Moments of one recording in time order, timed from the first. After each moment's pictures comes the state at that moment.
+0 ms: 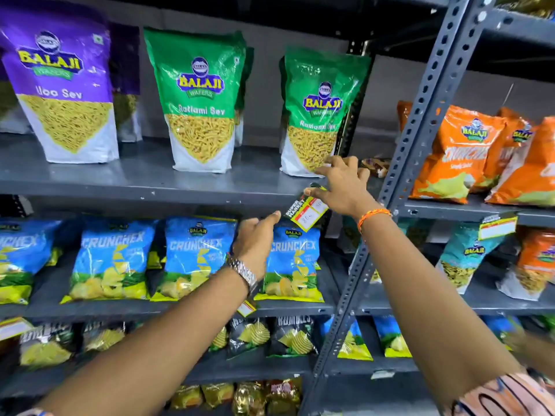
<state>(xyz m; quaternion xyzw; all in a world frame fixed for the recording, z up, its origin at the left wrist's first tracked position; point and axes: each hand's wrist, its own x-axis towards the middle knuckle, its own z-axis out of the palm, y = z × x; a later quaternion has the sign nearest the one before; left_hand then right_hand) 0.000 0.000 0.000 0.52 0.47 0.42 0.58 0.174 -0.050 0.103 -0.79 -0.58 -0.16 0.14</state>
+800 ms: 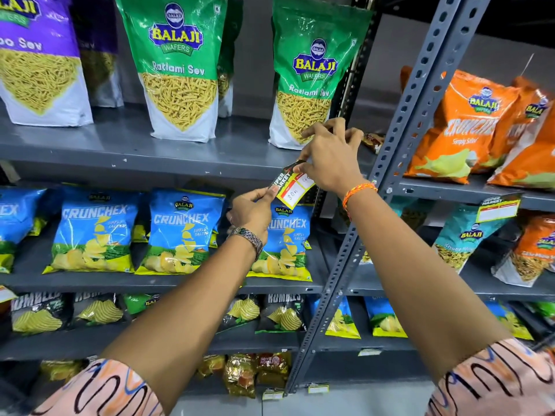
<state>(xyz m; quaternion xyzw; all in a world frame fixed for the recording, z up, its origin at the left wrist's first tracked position) 0.060 0.017 -0.028 0.46 0.47 0.50 0.56 0.179 -0.044 0.097 -0.74 -0.60 -0.26 0.16</state>
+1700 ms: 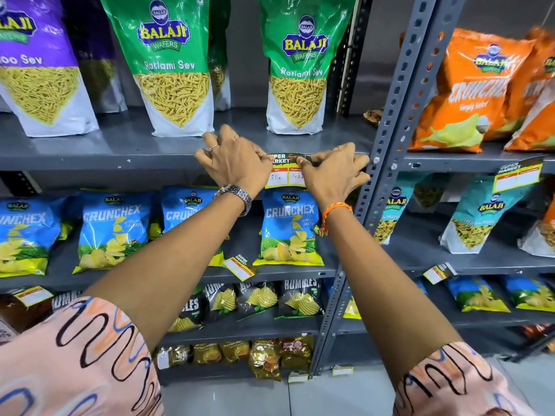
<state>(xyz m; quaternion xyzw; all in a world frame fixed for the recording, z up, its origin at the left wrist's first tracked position) 0.032 0.013 0.053 0.71 0.58 0.39 -0.01 0.166 -0.046 0.031 -0.82 -0.33 -0.11 0.45</state>
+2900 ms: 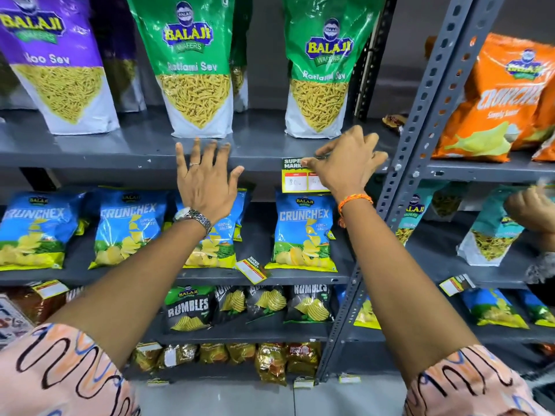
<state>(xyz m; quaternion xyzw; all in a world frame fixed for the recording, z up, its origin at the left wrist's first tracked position) -0.059 0.070 0.002 0.79 0.50 0.31 -0.19 0.159 -0.037 0.062 -0.83 -0.41 -0.16 0.36</state>
